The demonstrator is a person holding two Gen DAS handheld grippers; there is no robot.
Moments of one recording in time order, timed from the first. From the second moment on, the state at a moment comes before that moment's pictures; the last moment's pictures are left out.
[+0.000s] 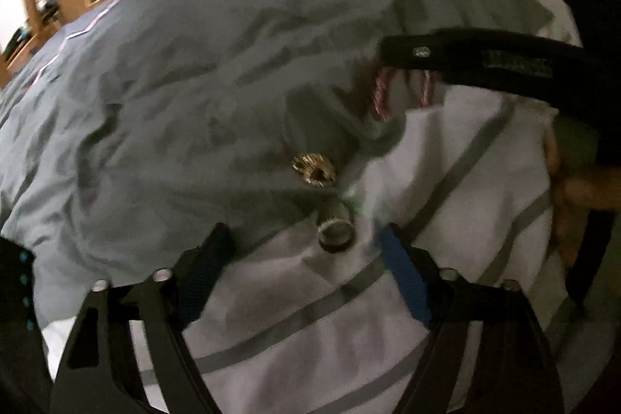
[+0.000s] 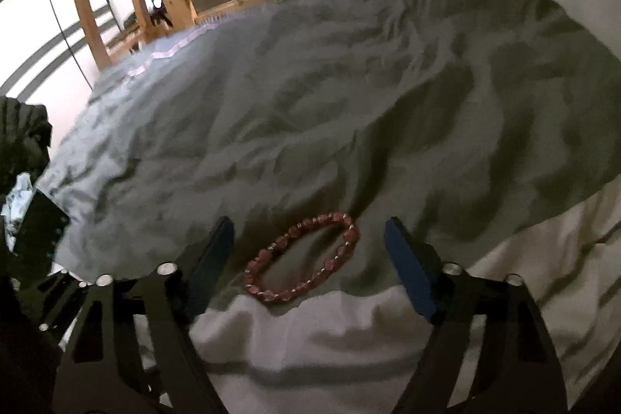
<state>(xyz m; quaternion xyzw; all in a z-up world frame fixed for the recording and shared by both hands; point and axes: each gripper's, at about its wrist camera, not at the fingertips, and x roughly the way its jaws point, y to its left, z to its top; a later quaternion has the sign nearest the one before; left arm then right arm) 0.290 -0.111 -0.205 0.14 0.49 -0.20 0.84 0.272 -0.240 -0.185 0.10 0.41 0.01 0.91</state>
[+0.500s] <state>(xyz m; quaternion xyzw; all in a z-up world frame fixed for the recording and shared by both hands) 0.295 -0.095 -0.191 0.09 0.50 -0.21 0.84 0.269 -0.250 -0.183 0.12 0.38 -0.02 0.92</state>
